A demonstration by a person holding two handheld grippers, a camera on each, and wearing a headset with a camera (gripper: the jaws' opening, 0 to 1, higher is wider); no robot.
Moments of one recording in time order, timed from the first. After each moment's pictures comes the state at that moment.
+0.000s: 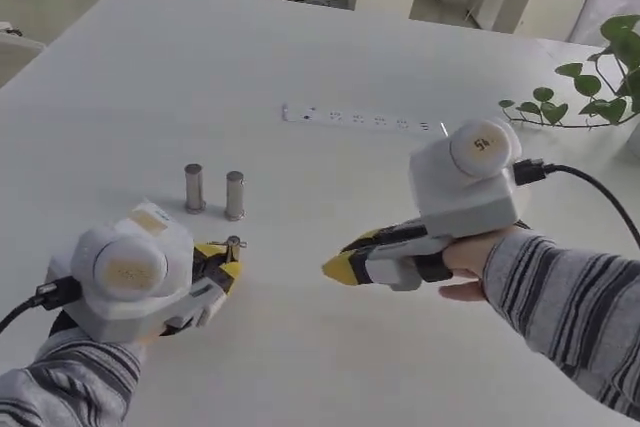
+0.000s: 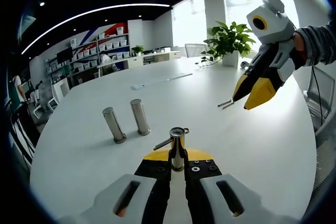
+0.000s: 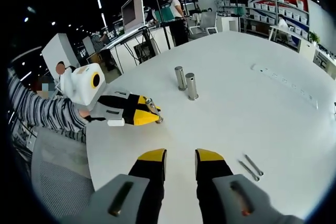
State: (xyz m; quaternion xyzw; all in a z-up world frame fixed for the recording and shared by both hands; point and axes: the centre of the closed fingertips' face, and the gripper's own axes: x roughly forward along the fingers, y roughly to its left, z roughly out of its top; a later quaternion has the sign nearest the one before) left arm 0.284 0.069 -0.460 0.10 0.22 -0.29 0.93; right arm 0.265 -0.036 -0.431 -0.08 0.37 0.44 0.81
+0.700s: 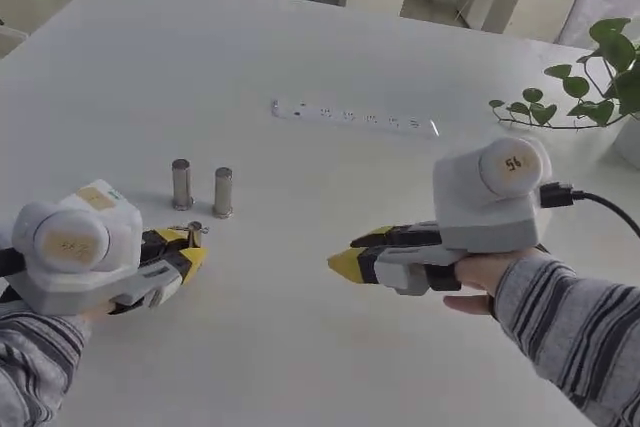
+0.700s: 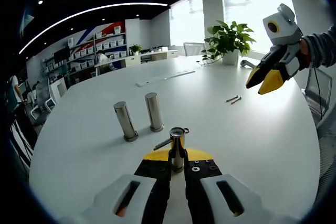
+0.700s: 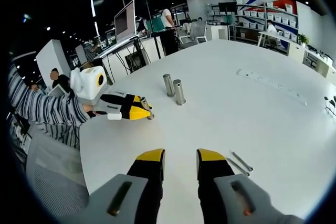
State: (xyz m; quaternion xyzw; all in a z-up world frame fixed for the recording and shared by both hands) left arm 0.295 0.089 -0.467 0.10 0.22 -0.31 0.92; right arm 0.271 -0.052 -0.424 -0.07 0.34 0.41 0.84
